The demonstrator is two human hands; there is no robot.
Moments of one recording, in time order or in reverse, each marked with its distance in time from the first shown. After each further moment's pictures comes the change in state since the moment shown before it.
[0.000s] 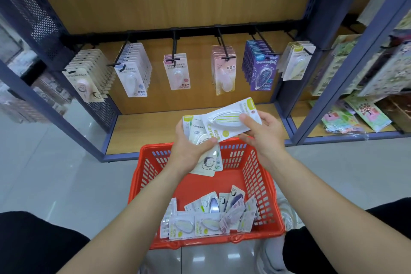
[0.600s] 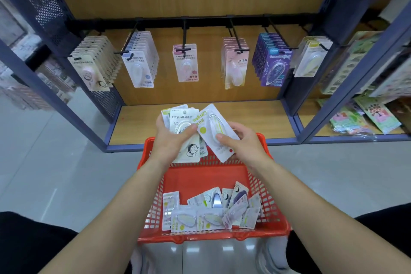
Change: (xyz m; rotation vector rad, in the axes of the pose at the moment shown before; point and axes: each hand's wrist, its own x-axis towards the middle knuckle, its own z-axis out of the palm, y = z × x) left_hand 0.017 -0.016 -0.050 -0.079 0.168 -0.070; right_hand -0.008 0.047 0.028 -0.343 -0.382 0.034
